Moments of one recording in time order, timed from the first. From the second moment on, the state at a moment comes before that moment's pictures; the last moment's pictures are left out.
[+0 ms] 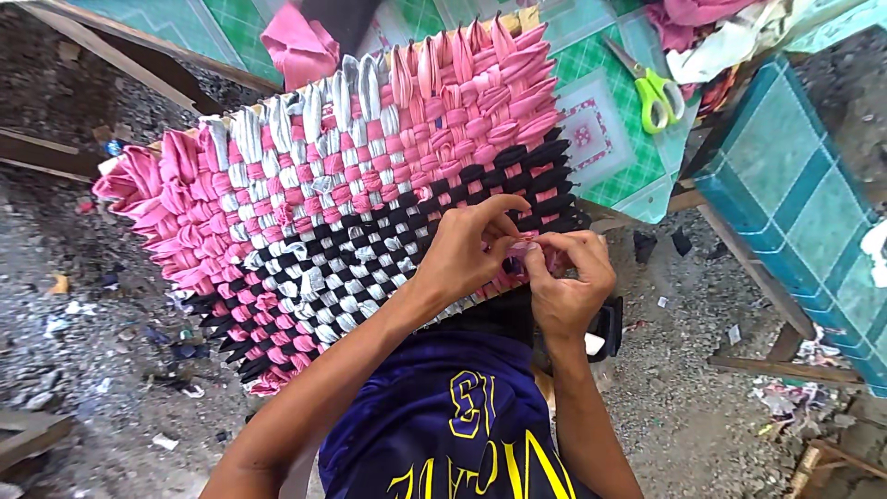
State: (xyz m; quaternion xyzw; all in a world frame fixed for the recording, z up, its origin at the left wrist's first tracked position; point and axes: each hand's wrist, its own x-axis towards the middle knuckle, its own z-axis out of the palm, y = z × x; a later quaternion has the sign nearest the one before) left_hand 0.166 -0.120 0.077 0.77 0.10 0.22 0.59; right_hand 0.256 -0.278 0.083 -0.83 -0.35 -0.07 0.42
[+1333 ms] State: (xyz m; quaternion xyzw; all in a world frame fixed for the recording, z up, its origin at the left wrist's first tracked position) left_hand 0.156 -0.142 0.096 0.88 0.11 0.23 0.40; right_hand 0.243 -0.280 0.093 -0.86 -0.31 -0.04 0.41
